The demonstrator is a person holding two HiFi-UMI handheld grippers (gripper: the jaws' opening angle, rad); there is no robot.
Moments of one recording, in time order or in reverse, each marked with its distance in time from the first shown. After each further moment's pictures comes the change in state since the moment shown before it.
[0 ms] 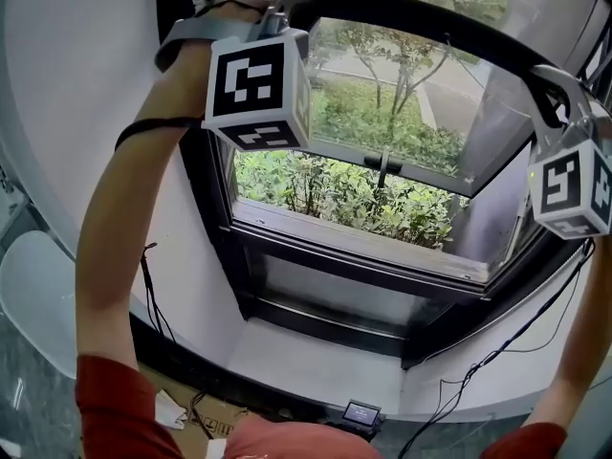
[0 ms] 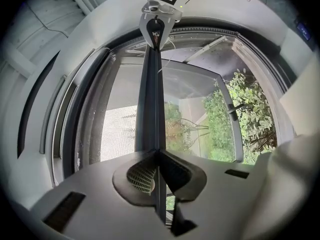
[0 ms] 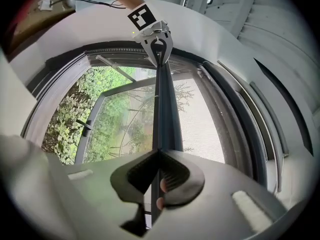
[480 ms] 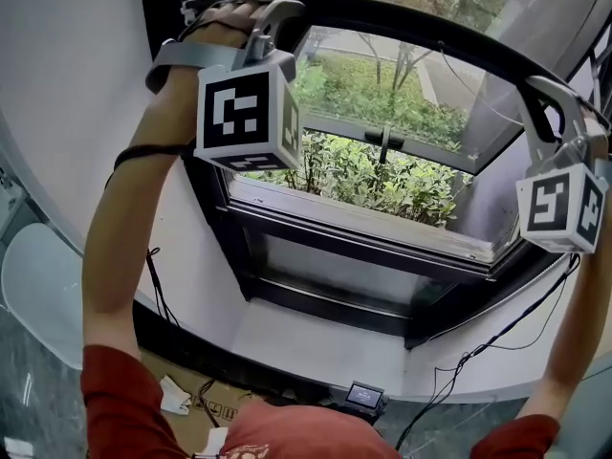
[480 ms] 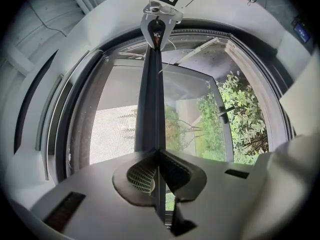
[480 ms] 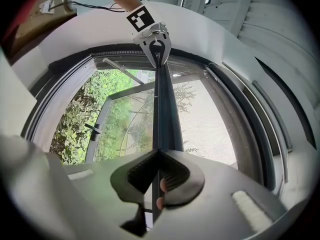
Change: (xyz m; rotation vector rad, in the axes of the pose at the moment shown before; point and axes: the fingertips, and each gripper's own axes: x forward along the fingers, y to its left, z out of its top) left arm -0.016 -0.053 0.001 -0.017 -0.011 -0.041; right arm -0.010 0.056 -0.001 0.032 -0.014 0.035
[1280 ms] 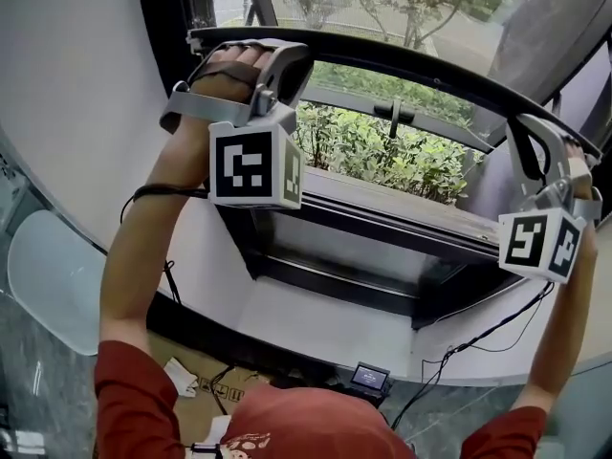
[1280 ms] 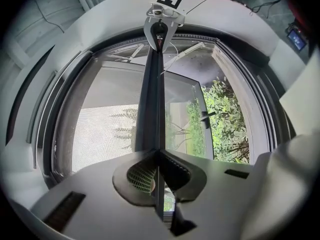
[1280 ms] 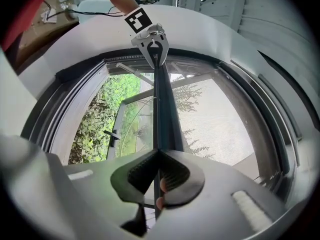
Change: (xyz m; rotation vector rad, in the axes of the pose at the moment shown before) left arm -0.028 -0.092 0.002 -0.027 -0.018 -0.085; right arm -0.020 0.094 0.002 0.056 -0.013 0.078
